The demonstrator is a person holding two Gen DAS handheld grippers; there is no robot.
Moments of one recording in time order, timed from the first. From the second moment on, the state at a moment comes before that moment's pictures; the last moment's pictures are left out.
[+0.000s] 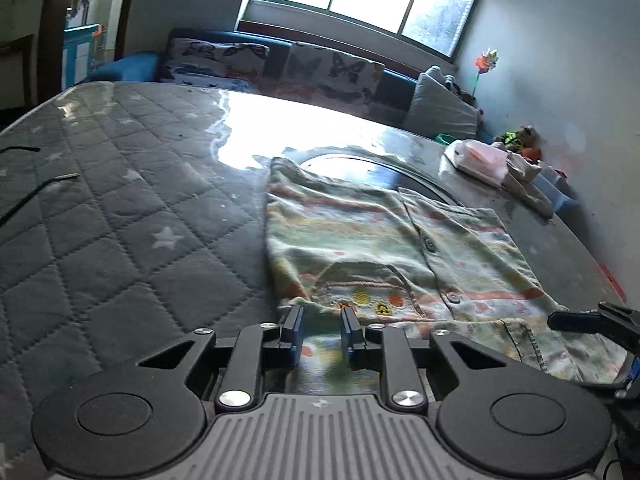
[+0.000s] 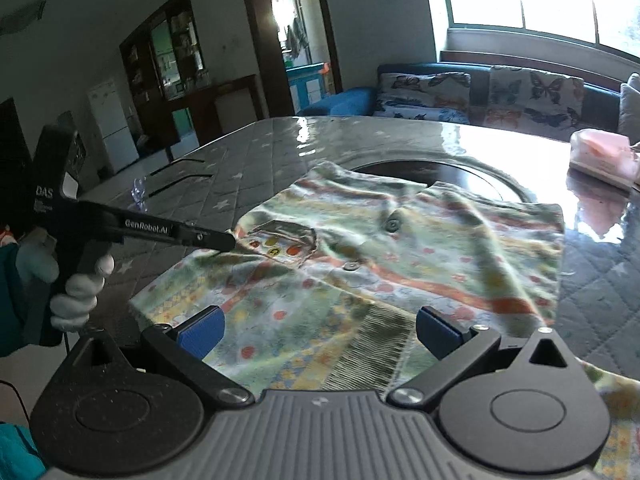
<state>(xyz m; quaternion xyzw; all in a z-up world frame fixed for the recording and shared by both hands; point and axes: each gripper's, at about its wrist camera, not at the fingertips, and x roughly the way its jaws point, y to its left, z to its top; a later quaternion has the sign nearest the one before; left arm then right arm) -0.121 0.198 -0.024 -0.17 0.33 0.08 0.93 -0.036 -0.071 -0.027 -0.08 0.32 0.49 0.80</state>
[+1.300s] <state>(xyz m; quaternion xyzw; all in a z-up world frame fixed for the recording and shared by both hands) -0.128 0.131 -0.013 -0.03 0.33 0.04 0.94 -0.044 -0.109 -0.029 -0.14 0.31 0.45 0.83</state>
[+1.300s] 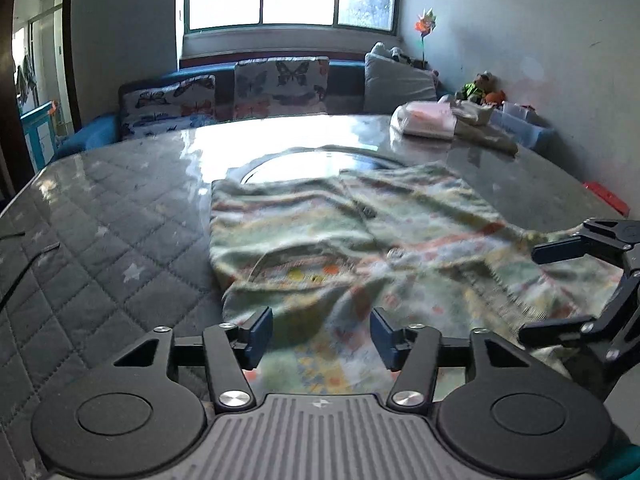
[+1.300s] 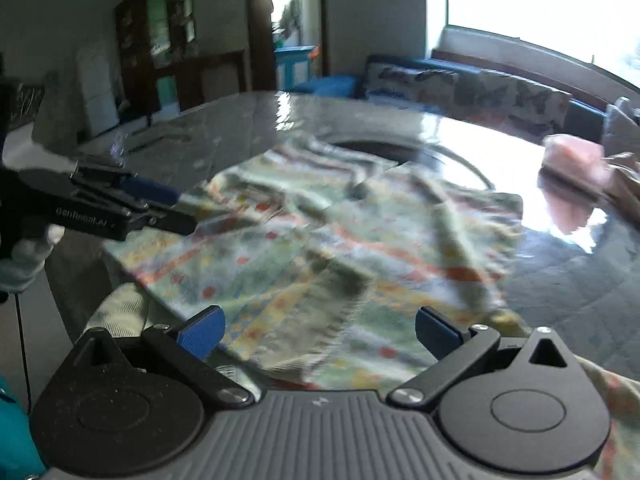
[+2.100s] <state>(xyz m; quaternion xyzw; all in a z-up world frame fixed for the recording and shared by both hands) -0.097 0.070 0.000 -0.01 0.30 -0.03 0.95 0.019 -0.335 -0.047 0.02 0.33 0.08 0.94</state>
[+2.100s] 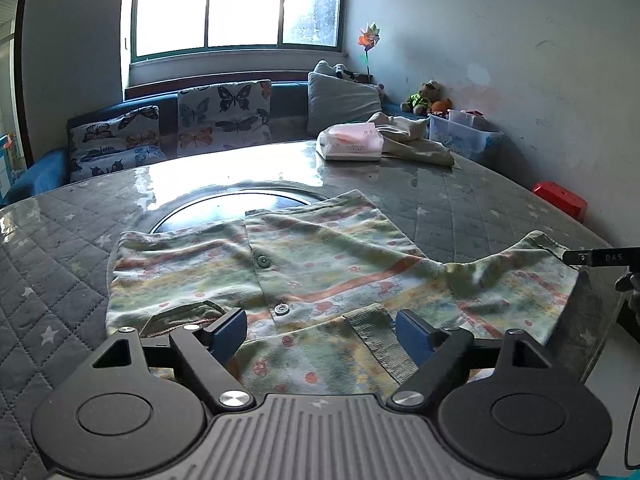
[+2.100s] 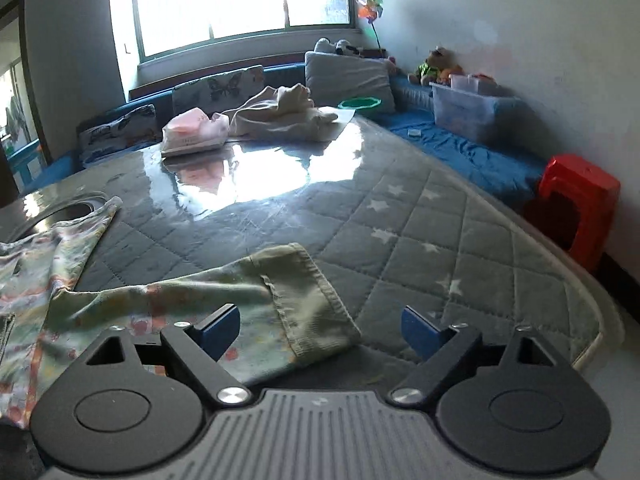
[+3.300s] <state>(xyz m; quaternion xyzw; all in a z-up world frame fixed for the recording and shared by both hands) -0.098 0.070 -0.005 -0.02 0.31 -0.02 0.95 0.014 -0.337 -0.050 0.03 0.34 0.04 0.94</state>
